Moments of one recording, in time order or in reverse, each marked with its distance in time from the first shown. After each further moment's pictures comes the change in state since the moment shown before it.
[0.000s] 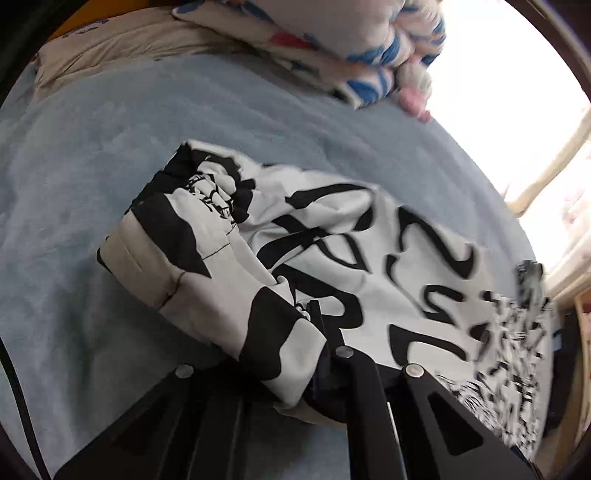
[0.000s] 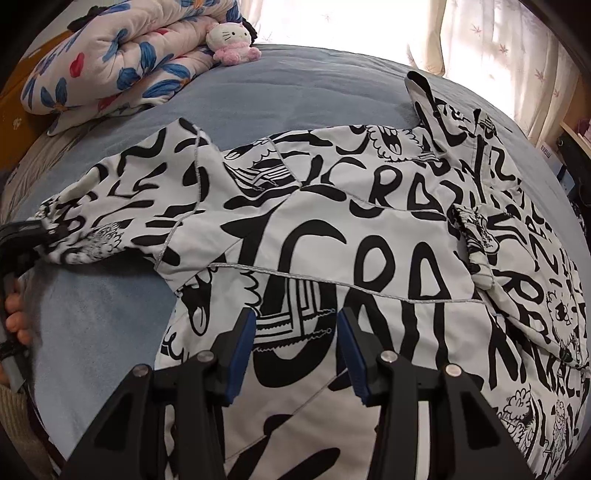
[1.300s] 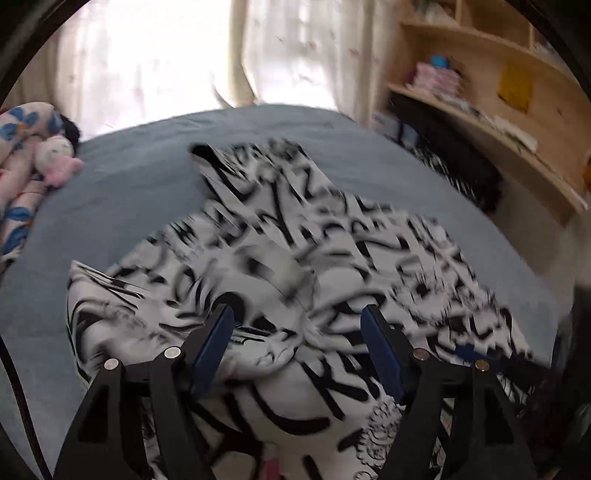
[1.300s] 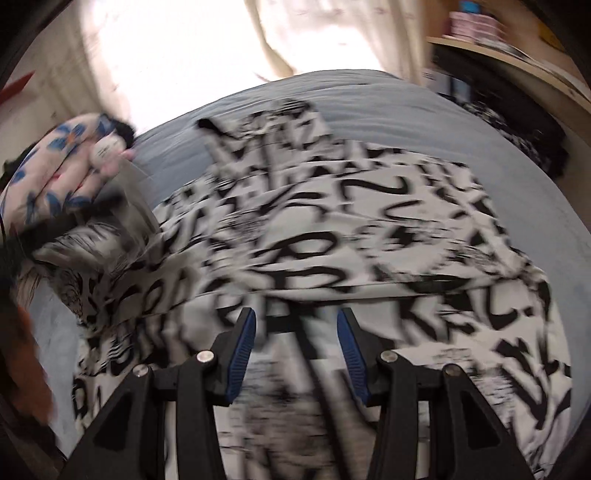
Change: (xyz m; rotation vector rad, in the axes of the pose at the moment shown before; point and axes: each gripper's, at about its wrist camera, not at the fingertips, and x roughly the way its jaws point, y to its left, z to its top) left arm -0.082 -0.445 -0.252 0.984 0.082 -0.387; right arm -0.087 -0.263 -0.082 0.486 -0.158 -0.070
